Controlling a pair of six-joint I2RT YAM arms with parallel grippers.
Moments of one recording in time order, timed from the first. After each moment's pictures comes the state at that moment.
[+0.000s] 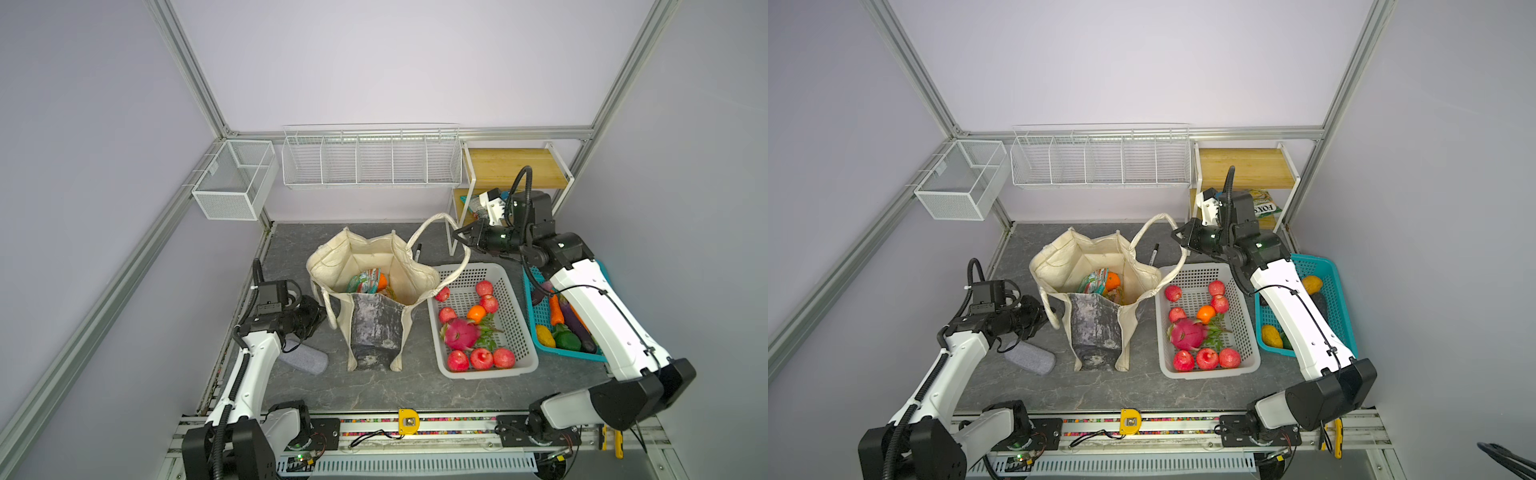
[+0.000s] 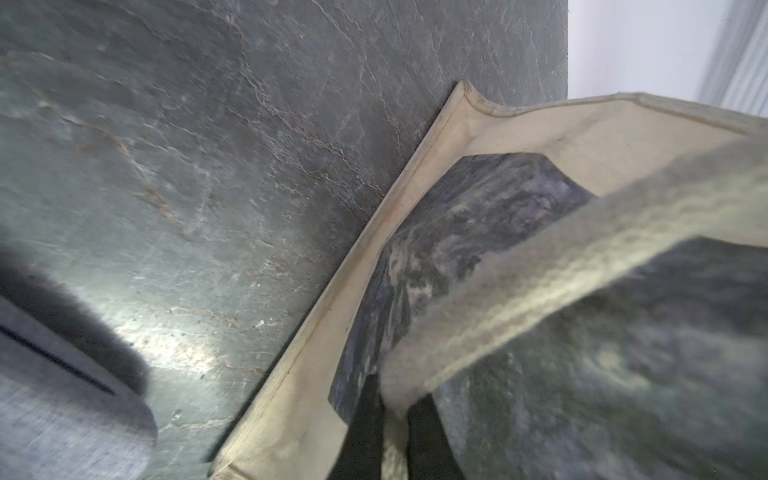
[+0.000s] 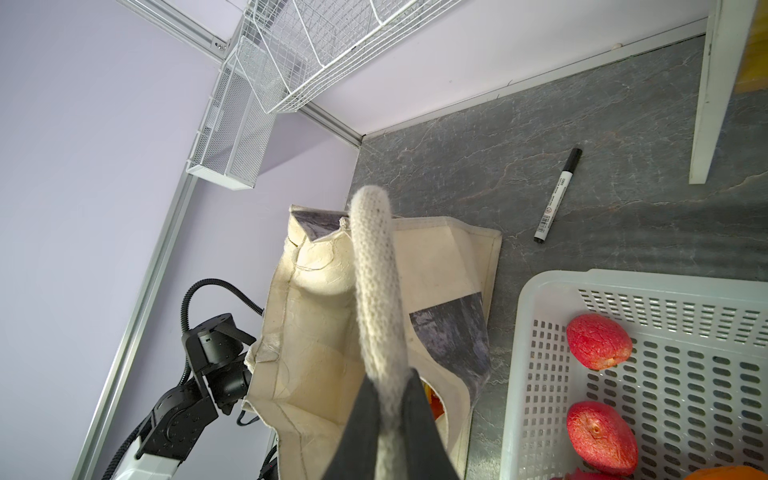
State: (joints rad) left arm 0.08 1.05 0.73 -0.62 0.51 -0.92; right arm 0.37 1.45 1.62 -0.71 -0.48 0.64
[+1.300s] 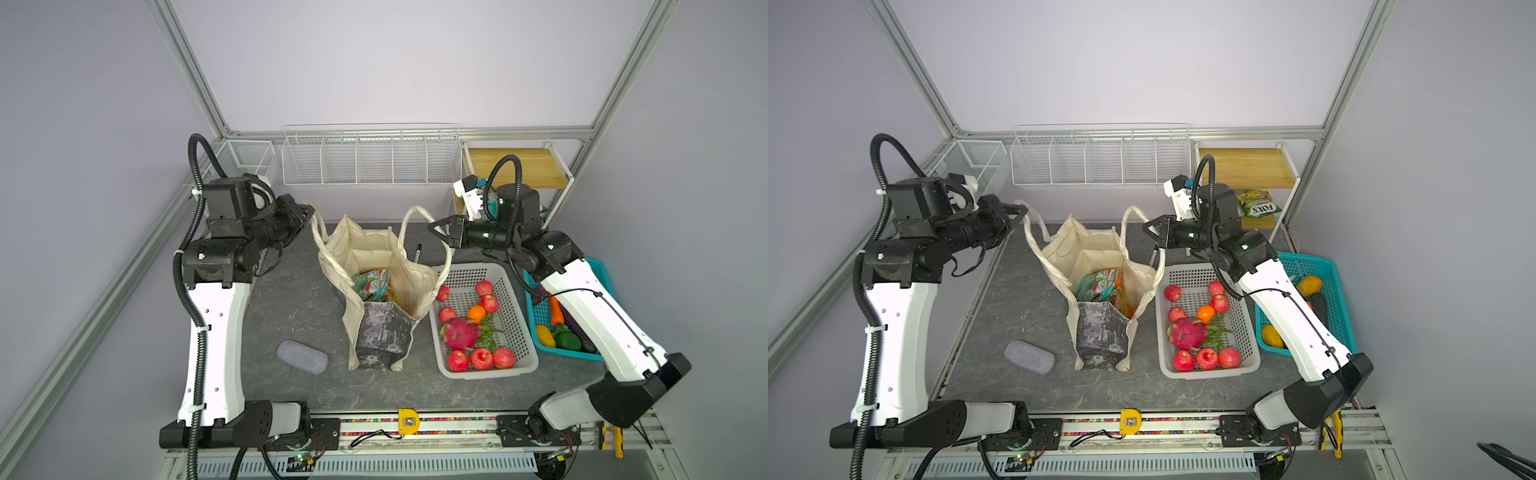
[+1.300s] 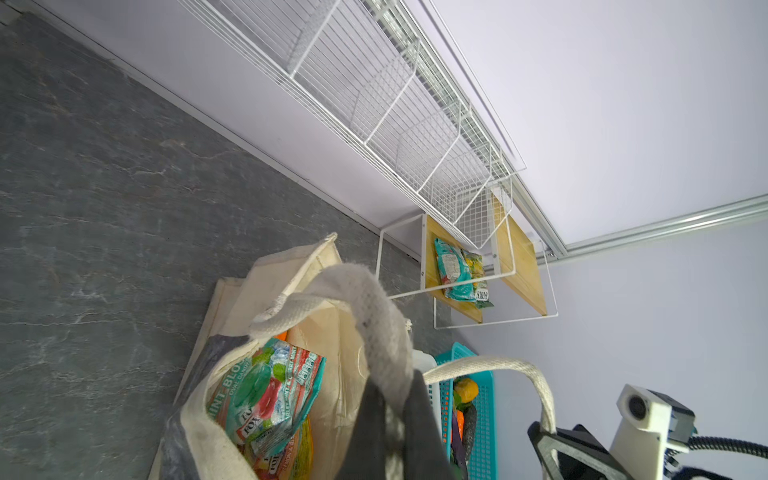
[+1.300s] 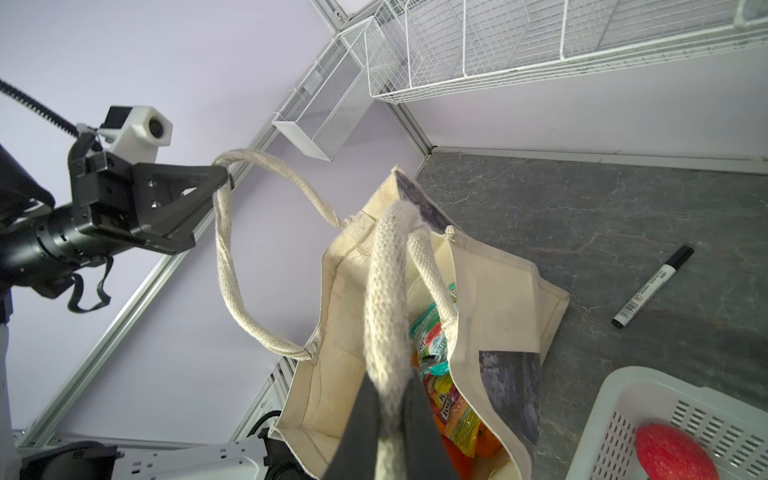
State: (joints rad) left arm -0.06 1.36 1.91 -0.97 0.43 -0.76; right arm 0.54 1.47 1.72 -0.61 -0.48 0.49
